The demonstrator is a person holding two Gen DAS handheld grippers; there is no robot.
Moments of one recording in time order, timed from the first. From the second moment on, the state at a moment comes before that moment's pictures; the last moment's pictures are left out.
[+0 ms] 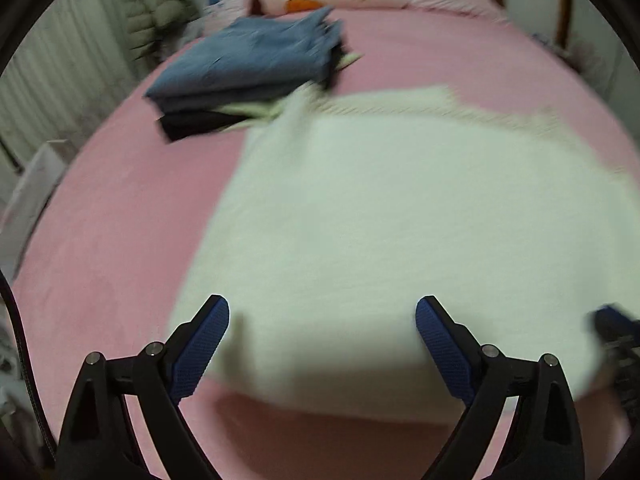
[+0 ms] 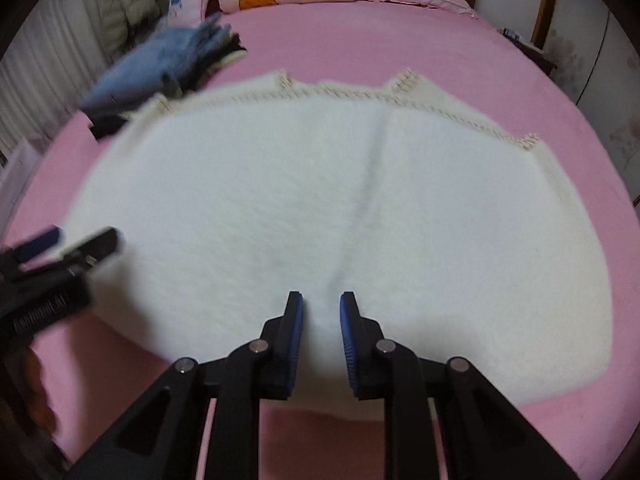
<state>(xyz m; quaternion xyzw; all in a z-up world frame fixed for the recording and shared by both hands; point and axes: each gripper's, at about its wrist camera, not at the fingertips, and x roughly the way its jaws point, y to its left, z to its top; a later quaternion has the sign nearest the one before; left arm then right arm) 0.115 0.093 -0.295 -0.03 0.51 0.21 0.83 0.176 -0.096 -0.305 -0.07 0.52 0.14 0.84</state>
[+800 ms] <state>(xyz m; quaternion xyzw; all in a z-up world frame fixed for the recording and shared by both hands) 0.100 0.156 -0.292 -0.11 0.54 0.23 0.80 0.185 -0.254 -0.301 -0.06 0.53 -0.08 0.84</state>
